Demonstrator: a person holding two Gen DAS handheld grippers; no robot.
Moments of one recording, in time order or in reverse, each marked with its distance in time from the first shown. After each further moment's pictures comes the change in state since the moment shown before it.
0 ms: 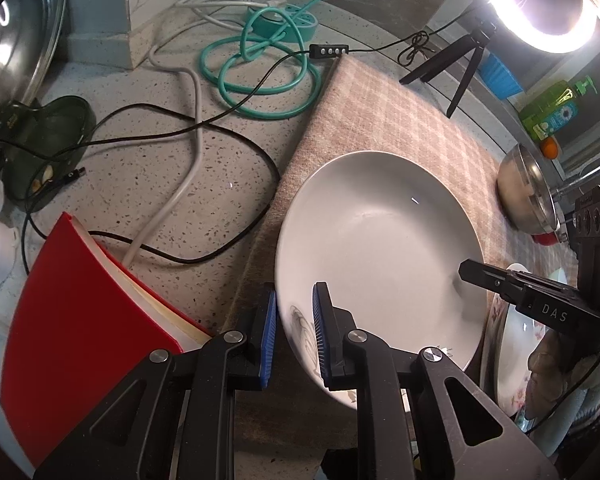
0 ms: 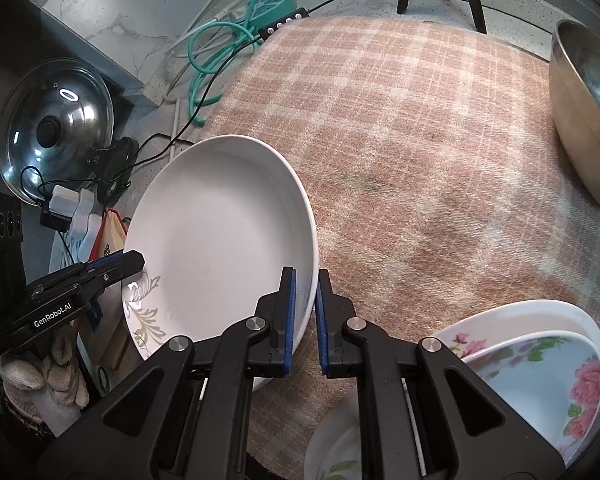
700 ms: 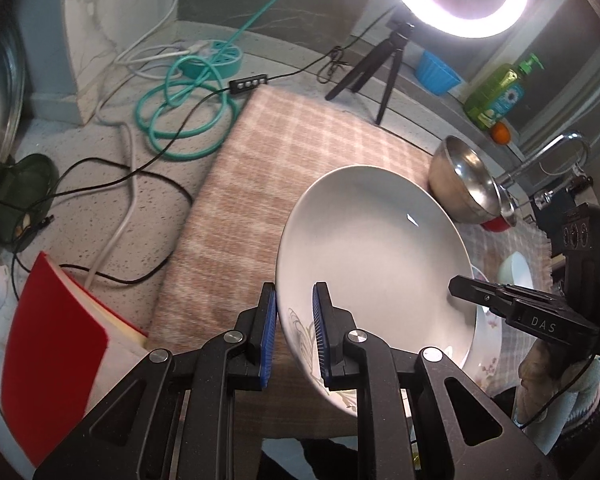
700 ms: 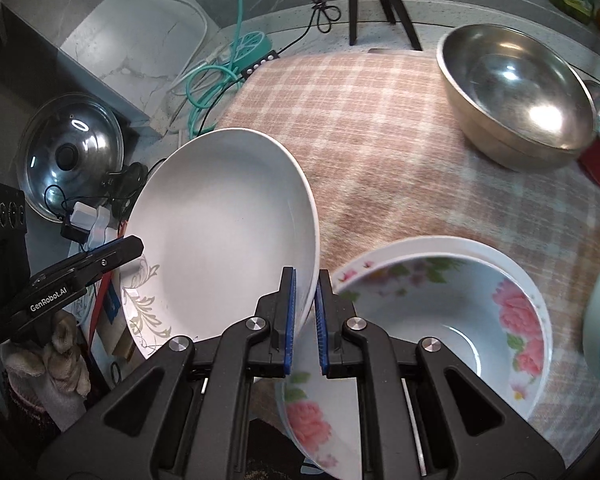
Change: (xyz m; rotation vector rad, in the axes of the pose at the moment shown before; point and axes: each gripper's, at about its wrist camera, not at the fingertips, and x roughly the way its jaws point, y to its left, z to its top) left arm -0.033 -0.067 -0.004 0.122 -0.069 -0.083; right arm -0.076 -0.031 -0.038 0.075 -0.097 -0.004
